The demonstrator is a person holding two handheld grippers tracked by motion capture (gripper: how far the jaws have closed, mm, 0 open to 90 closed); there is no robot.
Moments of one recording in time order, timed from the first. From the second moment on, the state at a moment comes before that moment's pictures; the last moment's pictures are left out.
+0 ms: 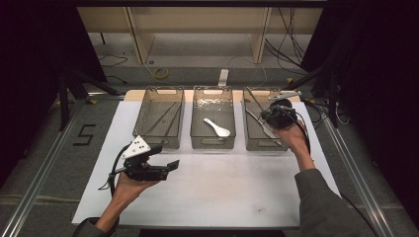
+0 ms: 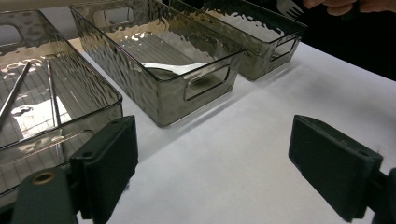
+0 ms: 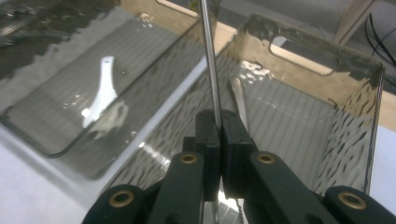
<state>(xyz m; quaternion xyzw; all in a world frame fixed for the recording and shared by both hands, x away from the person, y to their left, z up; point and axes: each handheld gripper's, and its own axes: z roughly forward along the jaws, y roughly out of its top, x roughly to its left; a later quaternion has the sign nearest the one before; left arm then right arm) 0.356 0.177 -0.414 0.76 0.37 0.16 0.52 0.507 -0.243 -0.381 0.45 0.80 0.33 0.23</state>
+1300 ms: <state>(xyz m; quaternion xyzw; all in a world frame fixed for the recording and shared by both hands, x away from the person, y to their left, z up) 0.355 0.176 -0.415 0.76 0.36 0.15 0.52 0.522 -0.242 -0.399 0.50 0.78 0.35 0.16</state>
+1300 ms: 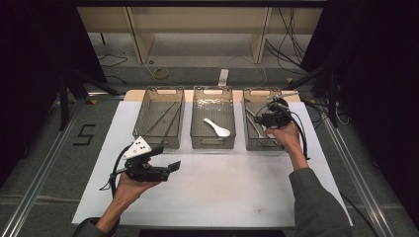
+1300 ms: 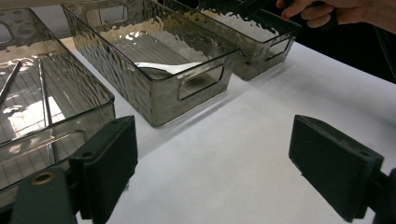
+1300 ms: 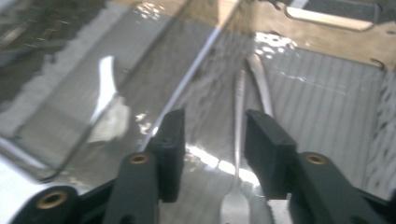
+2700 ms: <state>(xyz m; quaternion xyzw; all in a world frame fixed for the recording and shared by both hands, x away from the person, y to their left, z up) 0.355 0.176 -0.415 0.75 0.37 0.11 0.54 0.378 -0.221 -0.410 0.38 0.75 0.52 0.13</state>
